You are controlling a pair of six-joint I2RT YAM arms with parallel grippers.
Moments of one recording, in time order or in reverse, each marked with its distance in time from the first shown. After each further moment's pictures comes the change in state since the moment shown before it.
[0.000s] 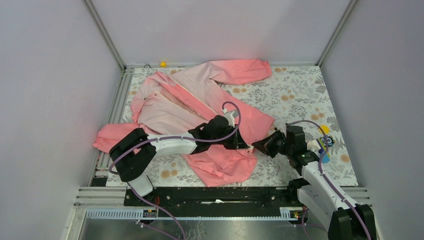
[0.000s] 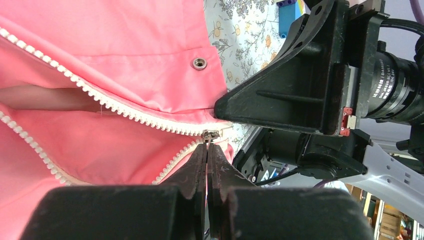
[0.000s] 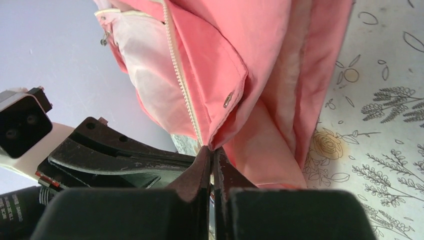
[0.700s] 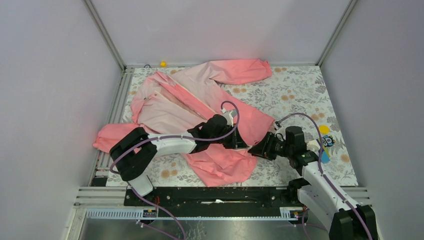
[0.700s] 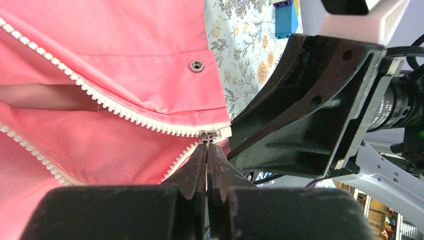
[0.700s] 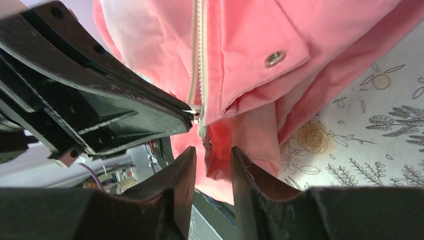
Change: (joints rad) left arm 0.019 0.001 -0.016 0.031 0.040 -0.028; right arm 0.005 -0.027 0.004 -0.032 -0.198 -0.420
